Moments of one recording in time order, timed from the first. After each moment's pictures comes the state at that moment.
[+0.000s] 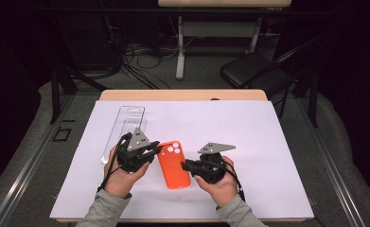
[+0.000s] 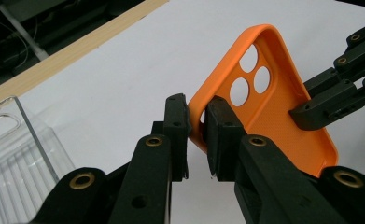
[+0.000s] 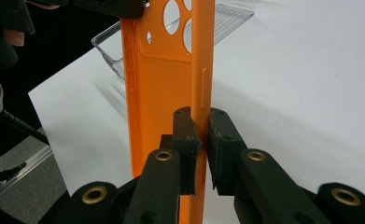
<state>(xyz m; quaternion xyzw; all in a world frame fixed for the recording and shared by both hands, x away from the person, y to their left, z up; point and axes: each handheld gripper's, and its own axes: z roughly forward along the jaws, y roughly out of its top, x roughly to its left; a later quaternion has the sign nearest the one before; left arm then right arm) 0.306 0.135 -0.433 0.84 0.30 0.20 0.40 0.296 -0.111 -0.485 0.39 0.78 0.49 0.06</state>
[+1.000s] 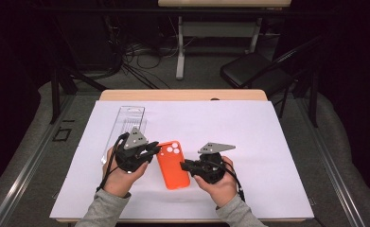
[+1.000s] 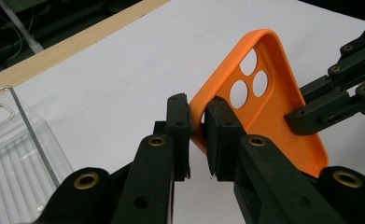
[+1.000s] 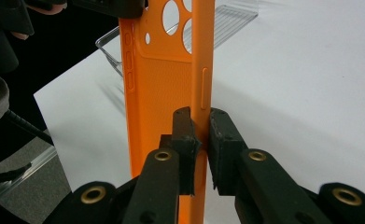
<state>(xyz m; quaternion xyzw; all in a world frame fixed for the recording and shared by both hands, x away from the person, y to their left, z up) 0.306 0.138 -0.432 0.83 0.32 0.19 0.41 0.296 -0.110 -0.486 0.38 0.78 0.49 0.05</state>
